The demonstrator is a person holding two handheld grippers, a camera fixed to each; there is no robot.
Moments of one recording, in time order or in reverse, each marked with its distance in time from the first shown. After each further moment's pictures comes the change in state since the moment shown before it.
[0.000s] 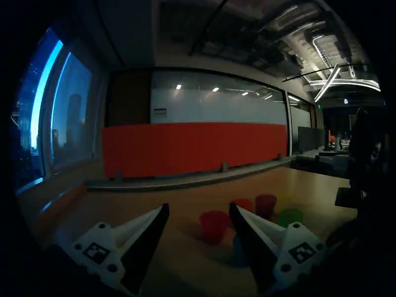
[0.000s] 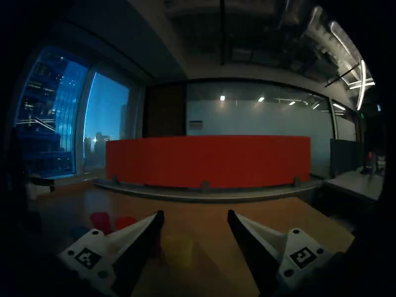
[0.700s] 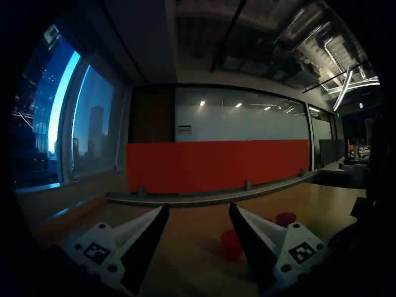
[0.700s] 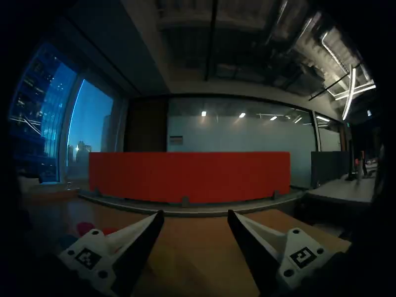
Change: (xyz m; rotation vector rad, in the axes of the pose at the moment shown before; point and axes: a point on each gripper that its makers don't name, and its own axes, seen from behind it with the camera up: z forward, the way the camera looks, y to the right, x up) left arm 0.028 -0.029 -0.002 0.175 0.104 -0.009; right arm 0.018 0.025 -0.016 -0.136 0.091 -0.018
